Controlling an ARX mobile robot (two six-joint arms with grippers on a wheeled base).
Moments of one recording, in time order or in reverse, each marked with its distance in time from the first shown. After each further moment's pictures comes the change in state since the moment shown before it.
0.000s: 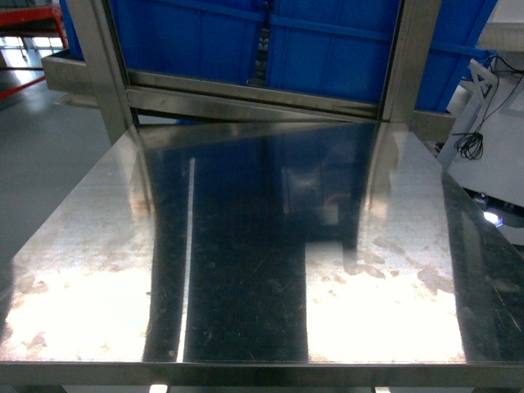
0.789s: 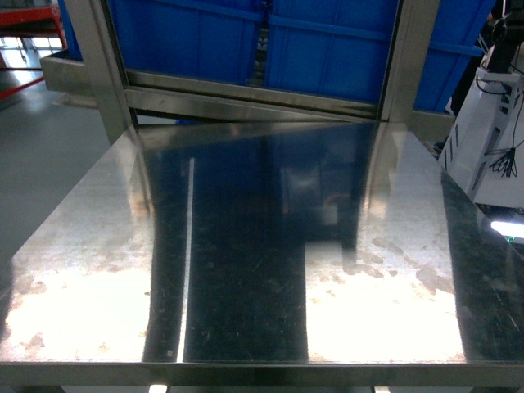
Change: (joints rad) left arm -0.004 -0.340 -0.038 -0.290 0.001 0.001; right arm 0.000 0.000 0.000 0.000 0.000 0.000
